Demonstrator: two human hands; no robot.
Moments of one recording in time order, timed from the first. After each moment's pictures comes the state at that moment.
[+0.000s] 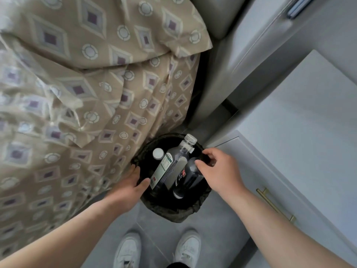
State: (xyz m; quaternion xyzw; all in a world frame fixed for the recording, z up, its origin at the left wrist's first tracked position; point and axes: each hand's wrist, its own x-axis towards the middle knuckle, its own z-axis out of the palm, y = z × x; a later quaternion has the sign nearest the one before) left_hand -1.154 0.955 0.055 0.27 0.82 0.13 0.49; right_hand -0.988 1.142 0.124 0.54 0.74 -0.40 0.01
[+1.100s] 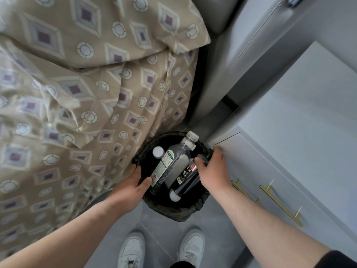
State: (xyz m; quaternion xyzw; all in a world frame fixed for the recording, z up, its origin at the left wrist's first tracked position) left_hand -1.151 0.957 0.065 0.26 0.82 0.12 0.50; right_hand -0.992 1.132 0.081 0.60 0.69 -0.41 0.01
